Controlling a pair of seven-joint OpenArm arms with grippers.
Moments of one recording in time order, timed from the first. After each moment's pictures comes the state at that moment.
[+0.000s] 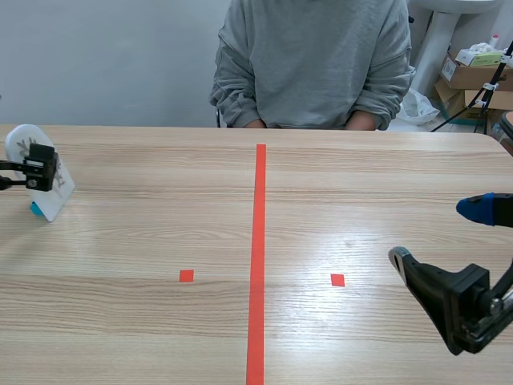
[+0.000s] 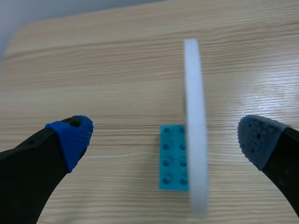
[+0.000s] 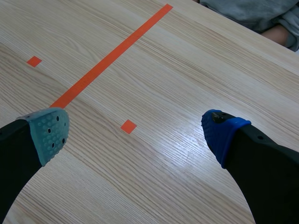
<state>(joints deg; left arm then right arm) -25.7 -30.7 3.8 41.7 -9.9 -14.3 2.2 -43.7 30.9 12.5 115.4 15.9 25.3 0.5</state>
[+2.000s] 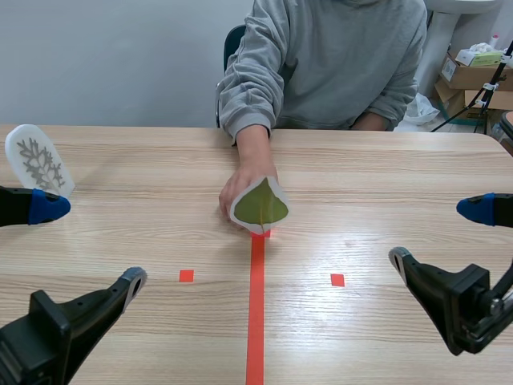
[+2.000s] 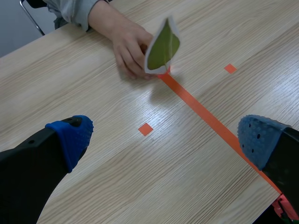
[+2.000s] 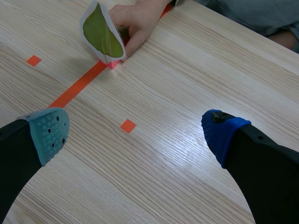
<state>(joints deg) 50.9 -36.8 -6.2 129.0 -17.5 -16.5 5.8 -43.7 30.9 12.5 115.4 15.8 25.3 0.4</state>
